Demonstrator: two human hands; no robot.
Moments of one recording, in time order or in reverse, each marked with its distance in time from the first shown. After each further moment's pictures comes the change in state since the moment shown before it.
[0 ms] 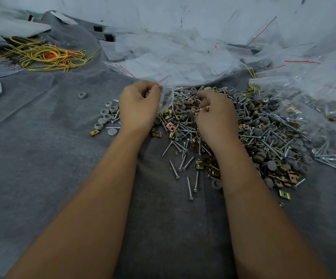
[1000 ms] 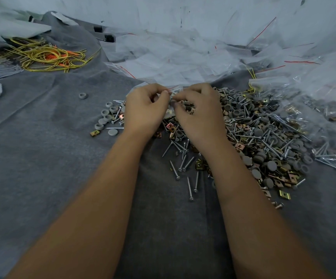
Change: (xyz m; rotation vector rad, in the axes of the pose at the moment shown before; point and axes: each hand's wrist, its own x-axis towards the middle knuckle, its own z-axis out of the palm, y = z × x) left_hand -0.006 0.003 0.002 0.080 -0.121 0.102; right_hand -0.007 -0.016 0.015 0.149 0.069 -0.280
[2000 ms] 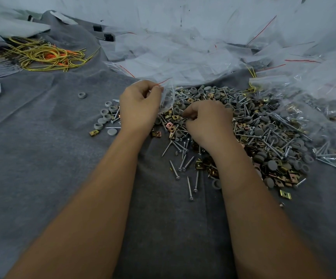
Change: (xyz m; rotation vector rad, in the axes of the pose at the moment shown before) left_hand 0.005 -0.006 0.000 -0.074 0.119 -0.102; right_hand 0.003 0.004 -0.014 -0.380 -0.295 0.237
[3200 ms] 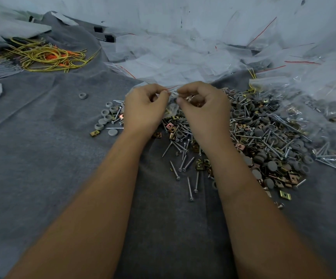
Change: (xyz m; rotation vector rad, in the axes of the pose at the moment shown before) left_hand -0.005 0.006 0.000 0.070 -0.099 0.061; right_hand -0.004 -0.015 0.003 0.714 0.343 -0.172
